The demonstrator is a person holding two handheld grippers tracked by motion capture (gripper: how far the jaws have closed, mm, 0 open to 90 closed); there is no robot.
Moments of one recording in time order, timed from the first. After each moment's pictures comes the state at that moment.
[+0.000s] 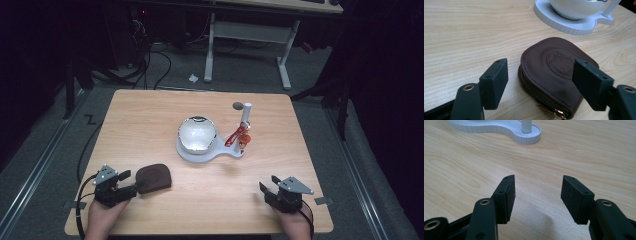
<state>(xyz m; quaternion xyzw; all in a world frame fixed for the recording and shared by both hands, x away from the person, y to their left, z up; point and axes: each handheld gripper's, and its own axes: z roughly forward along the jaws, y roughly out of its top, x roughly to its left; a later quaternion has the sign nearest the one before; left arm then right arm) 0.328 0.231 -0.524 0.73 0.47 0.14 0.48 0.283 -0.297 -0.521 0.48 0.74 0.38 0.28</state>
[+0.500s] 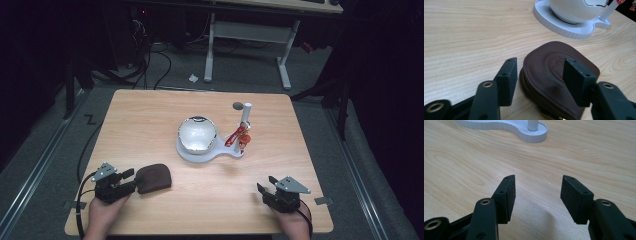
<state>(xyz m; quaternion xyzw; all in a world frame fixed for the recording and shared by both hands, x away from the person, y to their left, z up) 0.342 0.234 -0.527 0.73 0.47 0.13 0.49 0.285 -0.295 -0.524 0.46 0.75 0.38 0.27</state>
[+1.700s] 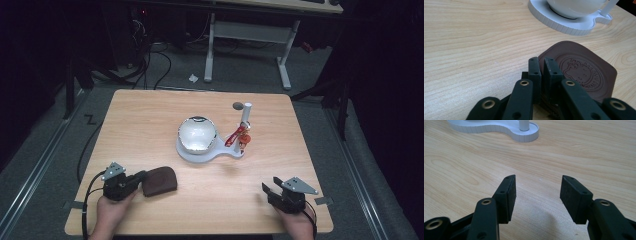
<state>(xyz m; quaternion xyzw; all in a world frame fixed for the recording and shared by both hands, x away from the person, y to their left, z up) 0.345 0.216 -0.535 0.73 0.46 0.12 0.48 0.281 -0.307 -0.522 0.49 0.74 0.39 0.27</state>
